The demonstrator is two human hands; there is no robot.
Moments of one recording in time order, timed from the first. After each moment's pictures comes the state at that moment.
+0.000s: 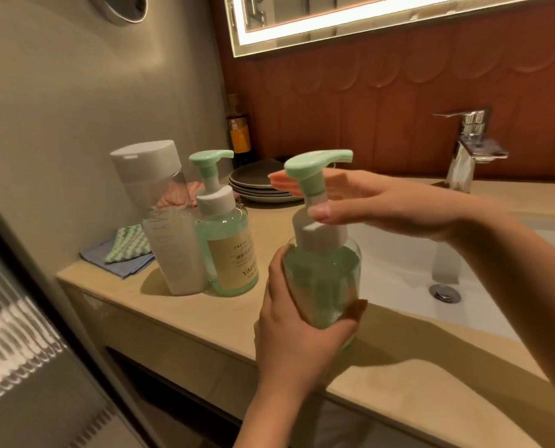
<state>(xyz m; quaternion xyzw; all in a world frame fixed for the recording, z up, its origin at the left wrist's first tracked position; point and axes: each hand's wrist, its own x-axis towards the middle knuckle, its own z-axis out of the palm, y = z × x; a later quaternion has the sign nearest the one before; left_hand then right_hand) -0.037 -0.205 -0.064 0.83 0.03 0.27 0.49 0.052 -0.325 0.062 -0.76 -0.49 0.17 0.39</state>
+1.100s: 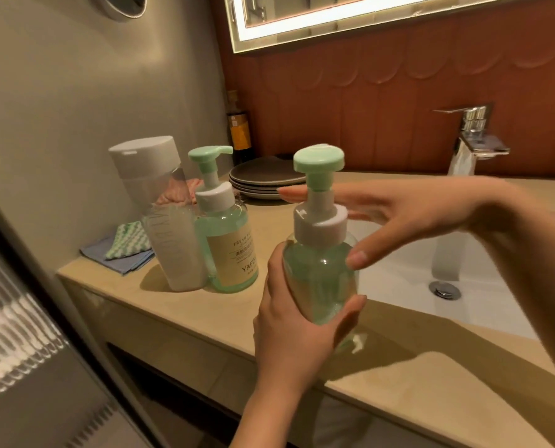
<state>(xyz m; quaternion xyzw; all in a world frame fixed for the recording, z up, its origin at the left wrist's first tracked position) -0.036 -0.204 -0.066 0.83 0.02 0.28 0.48 0.061 -0.344 0.065 -0.76 -0.54 0.23 0.29</state>
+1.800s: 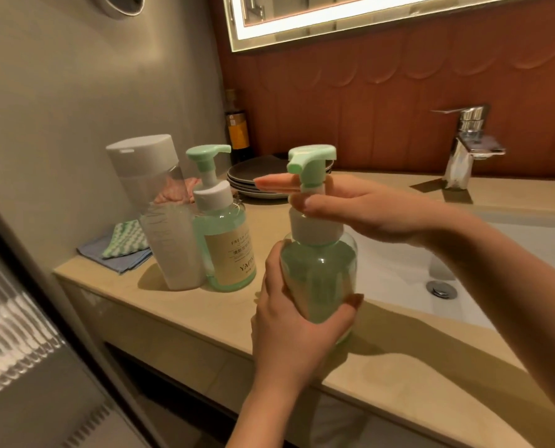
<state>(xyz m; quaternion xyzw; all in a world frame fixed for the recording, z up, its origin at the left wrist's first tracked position) -0.035 -0.205 -0.067 0.81 0.02 0.29 0.50 0.050 -0.311 0.051 -0.75 -0.49 0.16 0.42</state>
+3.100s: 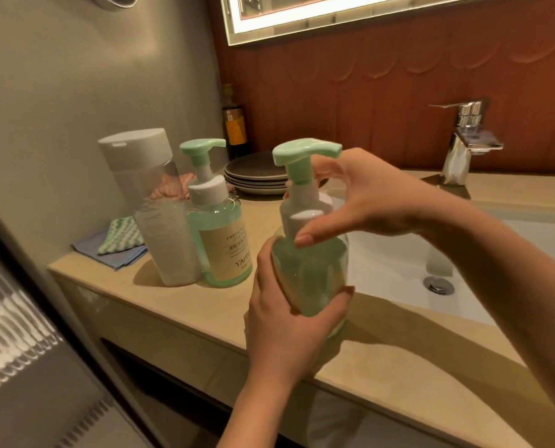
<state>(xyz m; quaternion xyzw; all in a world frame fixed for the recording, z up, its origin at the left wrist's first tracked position) -0.036 -0.206 -0.064 0.82 0.04 0.30 0.49 0.048 -0.316 0.059 -0.81 -0.47 -0.03 0.35</state>
